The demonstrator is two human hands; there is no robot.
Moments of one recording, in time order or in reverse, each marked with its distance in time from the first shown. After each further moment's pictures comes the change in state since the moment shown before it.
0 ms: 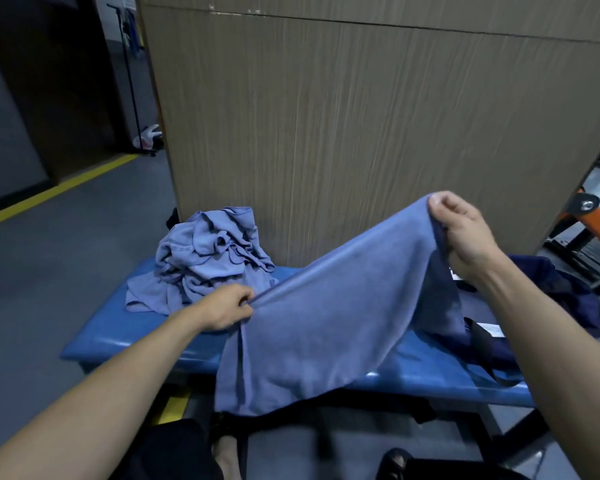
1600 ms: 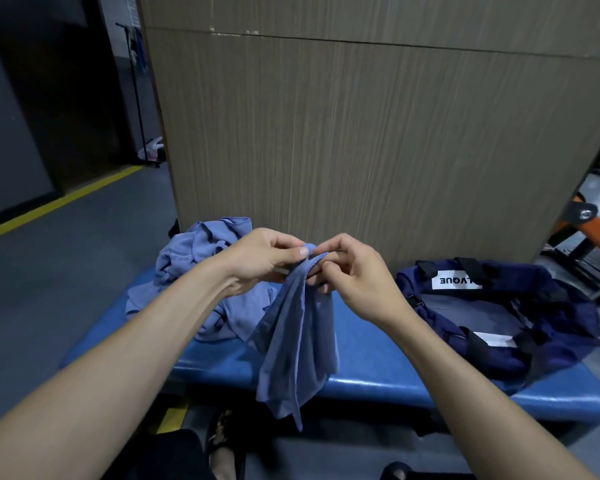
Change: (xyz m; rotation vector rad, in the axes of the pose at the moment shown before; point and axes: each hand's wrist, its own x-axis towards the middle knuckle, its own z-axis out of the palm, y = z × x) left_hand -0.012 0.131 -0.083 -0.982 0.023 0.073; right_hand -0.075 0.002 0.112 -0.289 -0.285 -0.116
